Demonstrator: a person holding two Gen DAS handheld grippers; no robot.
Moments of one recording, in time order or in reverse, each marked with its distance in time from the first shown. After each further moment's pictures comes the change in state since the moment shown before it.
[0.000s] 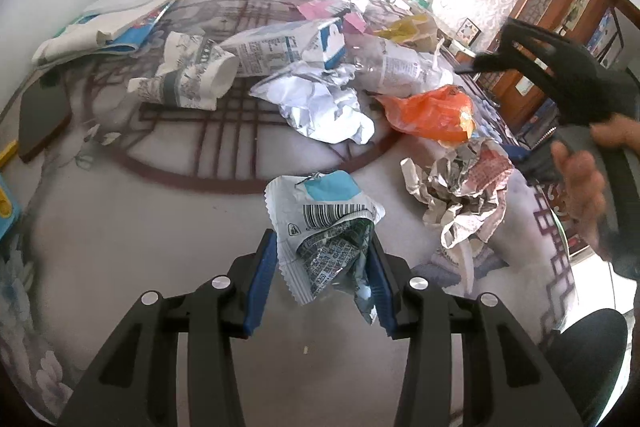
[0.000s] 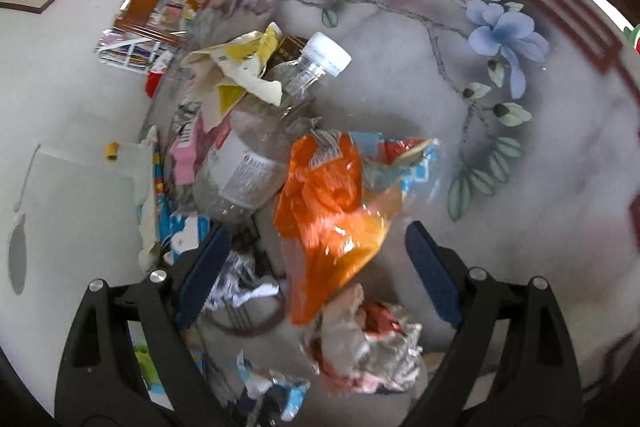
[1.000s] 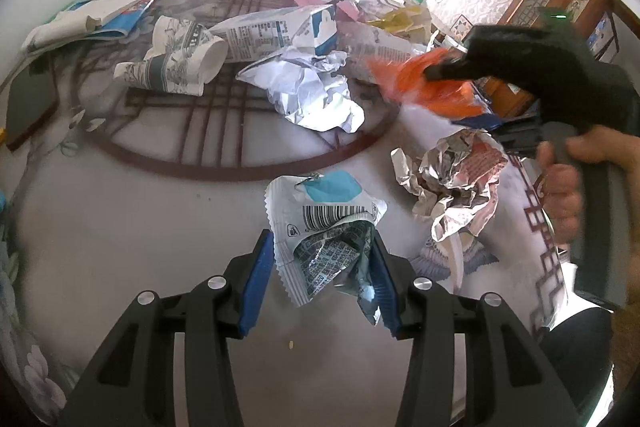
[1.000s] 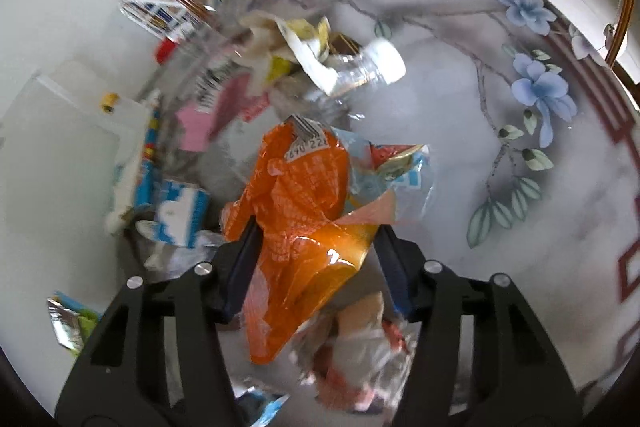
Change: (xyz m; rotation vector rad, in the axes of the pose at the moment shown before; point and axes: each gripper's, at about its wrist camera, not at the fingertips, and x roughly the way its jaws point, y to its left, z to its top) left arm 0.008 0.002 0.000 -0.021 0.035 -0.045; right arm -0.003 0.029 -0.018 -0.246 -0.068 -0.037
